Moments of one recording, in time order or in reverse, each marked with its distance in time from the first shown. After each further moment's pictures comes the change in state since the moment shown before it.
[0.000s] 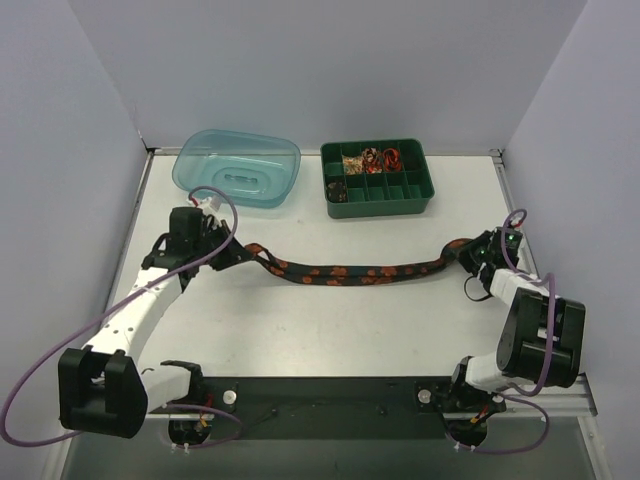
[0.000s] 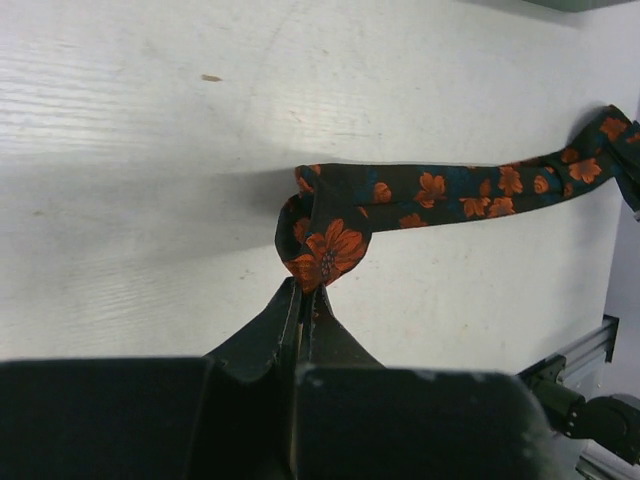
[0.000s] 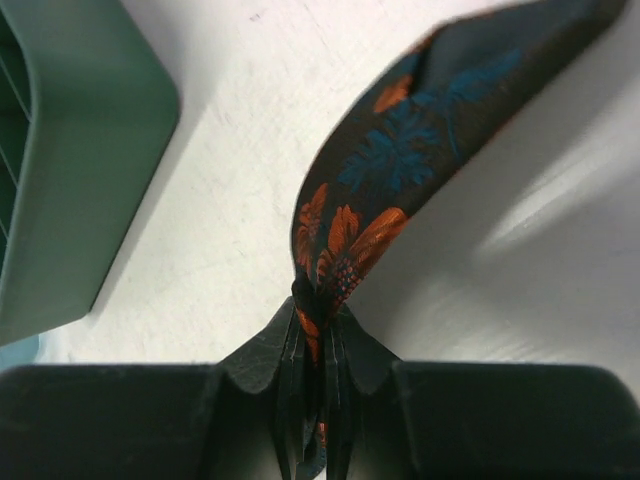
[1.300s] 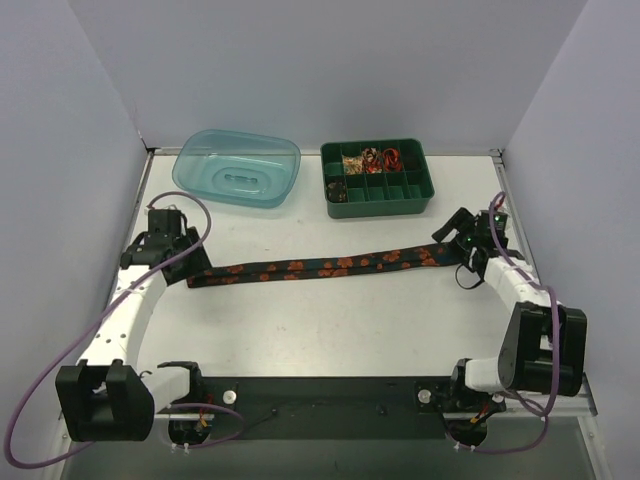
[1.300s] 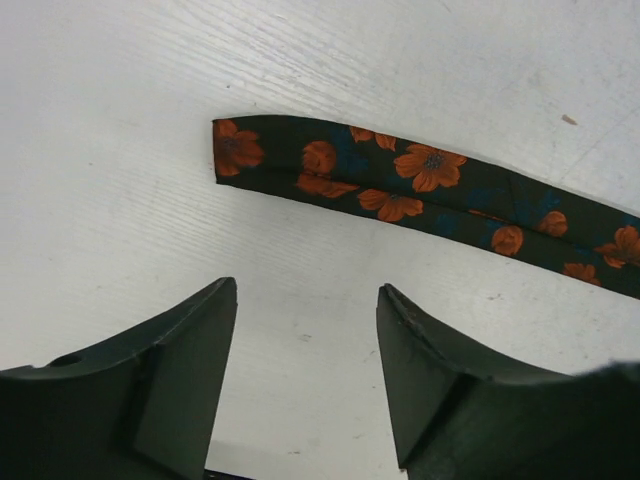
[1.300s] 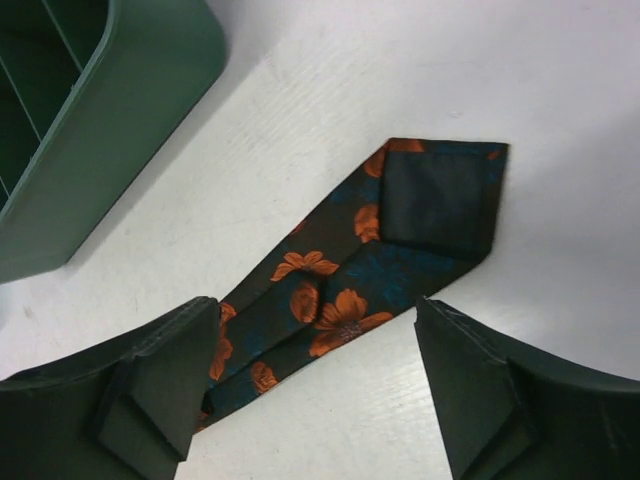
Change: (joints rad) left arm 0.155 -0.033 0.095 -0.374 -0.478 0.139; right arm 0.135 -0.086 0.130 -0.279 0.114 -0.098
